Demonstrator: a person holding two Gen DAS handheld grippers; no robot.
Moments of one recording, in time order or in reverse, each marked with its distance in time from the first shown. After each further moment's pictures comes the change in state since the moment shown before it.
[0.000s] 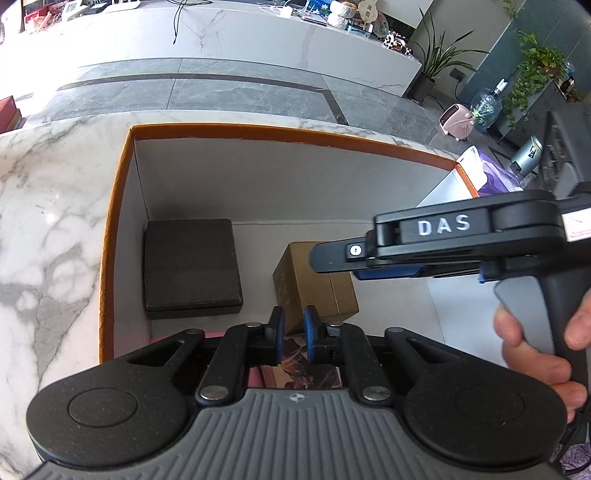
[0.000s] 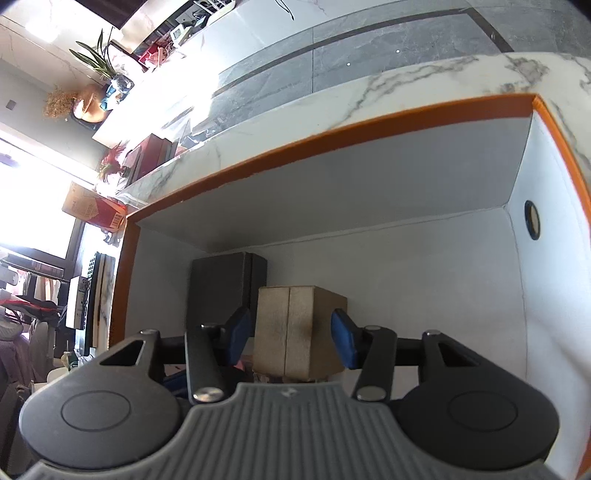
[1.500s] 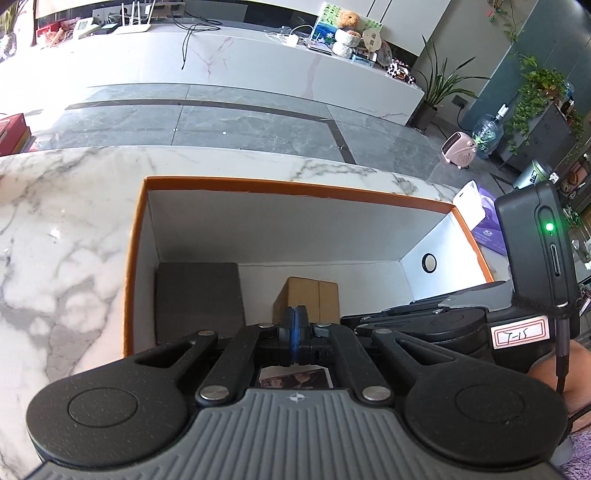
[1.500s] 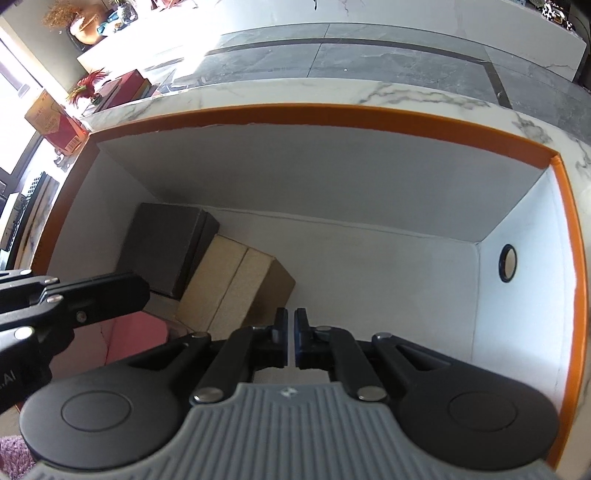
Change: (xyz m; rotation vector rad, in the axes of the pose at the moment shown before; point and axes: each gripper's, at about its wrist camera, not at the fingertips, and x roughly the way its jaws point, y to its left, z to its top) left arm -0.017 -0.005 0.013 -0.019 -0.092 0.017; right arm 0.033 0.018 -0.009 -0.273 0.059 -0.222
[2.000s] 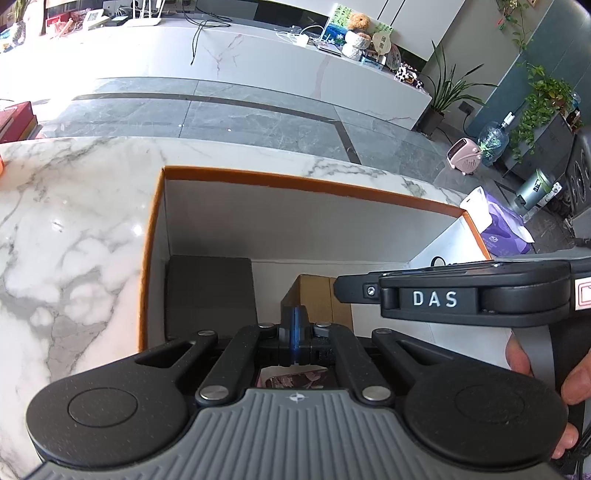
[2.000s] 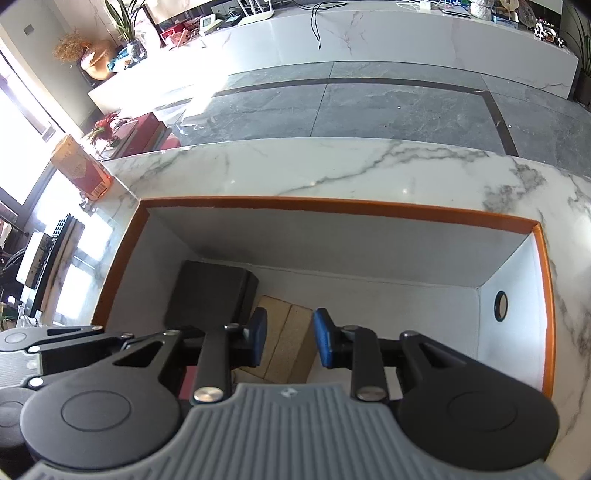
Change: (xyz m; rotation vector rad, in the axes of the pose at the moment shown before) left arm 0.005 0.012 -0.002 -0.035 0.006 -0.005; right arm -0.041 0.018 0.021 0.021 -0.119 0.020
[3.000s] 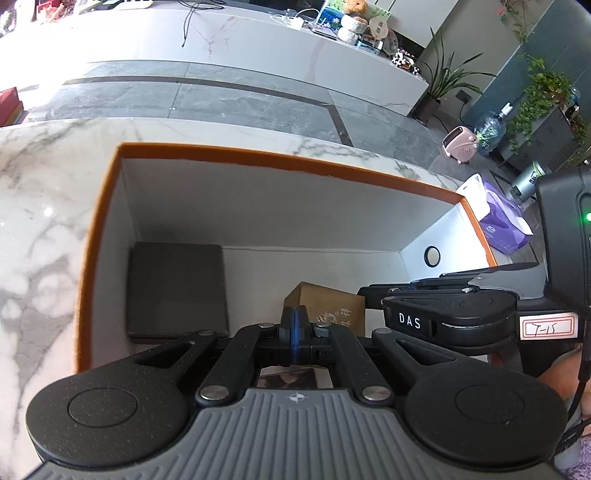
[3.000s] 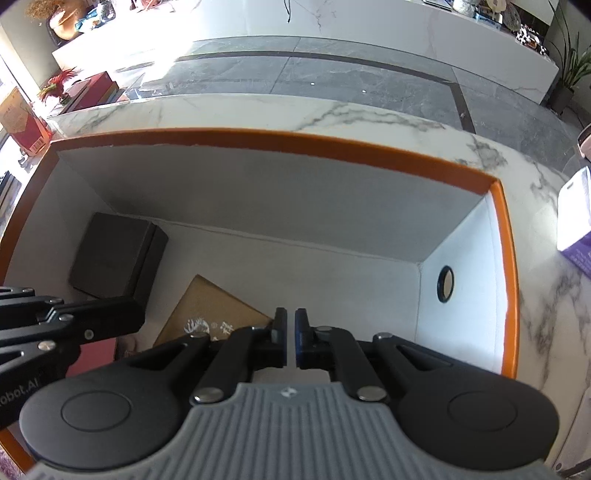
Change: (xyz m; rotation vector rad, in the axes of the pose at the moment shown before) left arm 0.018 -0.005 0.002 -0.010 0.044 -0.018; right arm 0.031 -0.031 -0.017 -0.079 0.070 -0.174
